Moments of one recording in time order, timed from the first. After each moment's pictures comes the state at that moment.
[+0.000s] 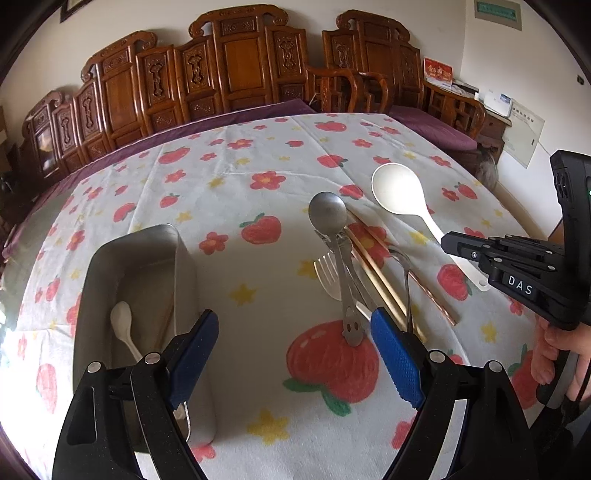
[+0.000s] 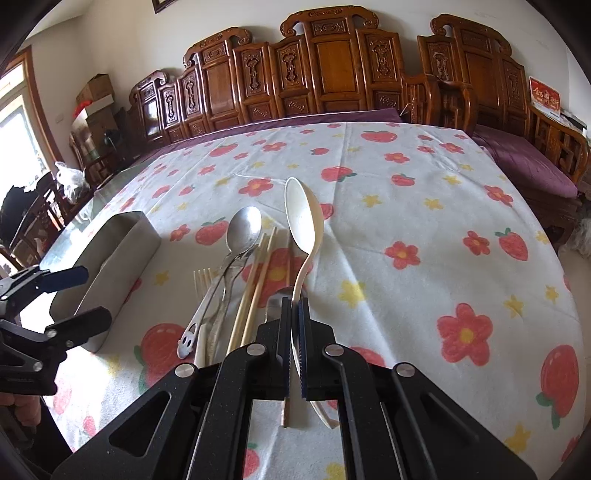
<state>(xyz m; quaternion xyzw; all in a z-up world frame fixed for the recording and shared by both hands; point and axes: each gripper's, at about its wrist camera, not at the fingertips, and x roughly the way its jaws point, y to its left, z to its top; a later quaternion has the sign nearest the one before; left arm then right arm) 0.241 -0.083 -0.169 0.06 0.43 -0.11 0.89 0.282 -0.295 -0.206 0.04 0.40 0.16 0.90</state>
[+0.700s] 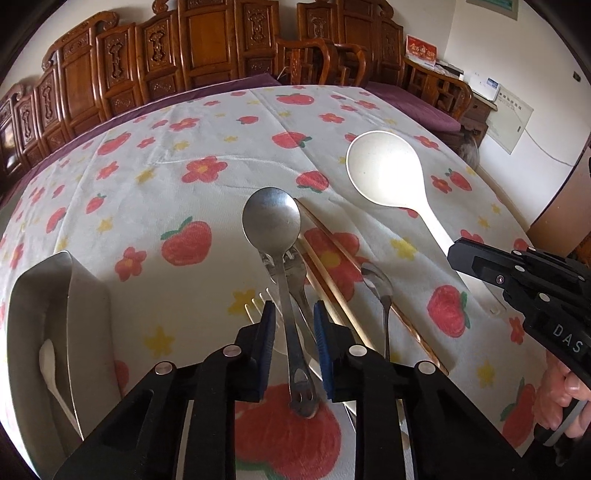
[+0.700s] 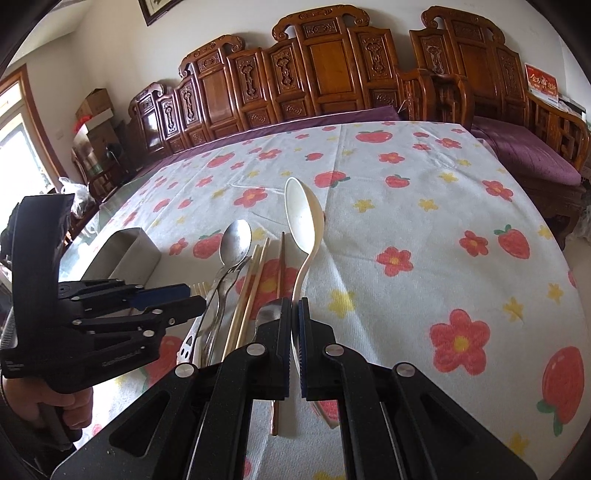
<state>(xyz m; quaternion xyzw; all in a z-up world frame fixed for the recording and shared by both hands) 0.302 -0.130 -0.205 0.06 0.47 -0.16 0.86 0.290 -0.307 -0.204 0.07 0.40 0.18 0.90</state>
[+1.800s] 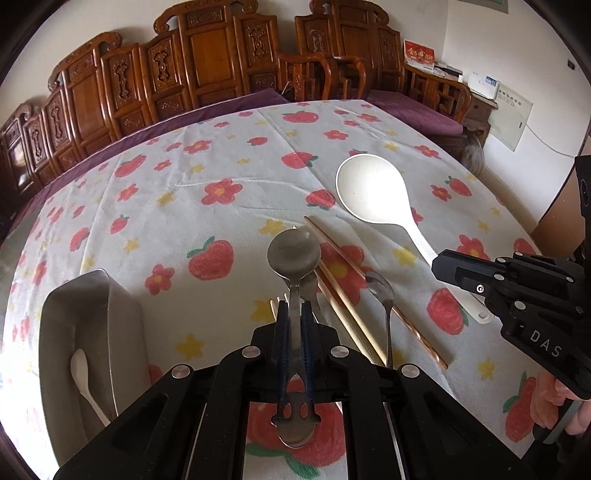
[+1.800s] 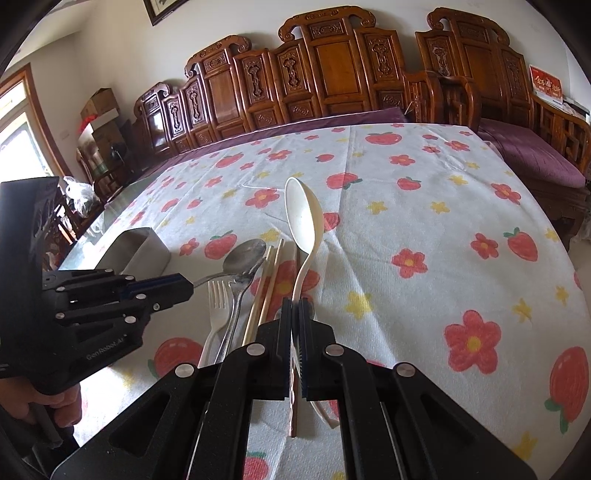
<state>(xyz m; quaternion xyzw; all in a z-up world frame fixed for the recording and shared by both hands) 0.290 -0.124 -0.178 0.08 0.44 -0.14 0.88 0.288 -0.297 -0.201 0.07 0.40 0.18 0.90</state>
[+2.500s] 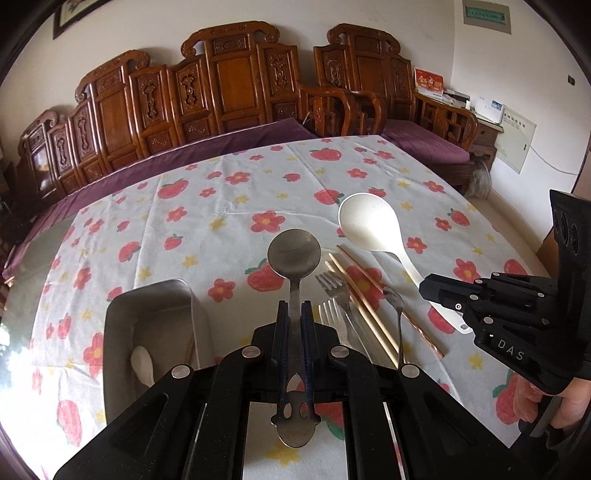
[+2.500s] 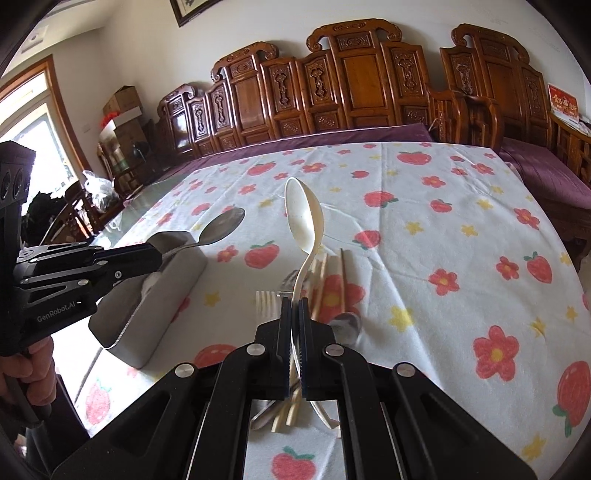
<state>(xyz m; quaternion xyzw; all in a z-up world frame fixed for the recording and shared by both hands) 0.256 -0.076 -0.122 0.07 0.40 -0.12 0.91 0.269 -0.261 -0.175 0.06 0.37 0.23 0.90</state>
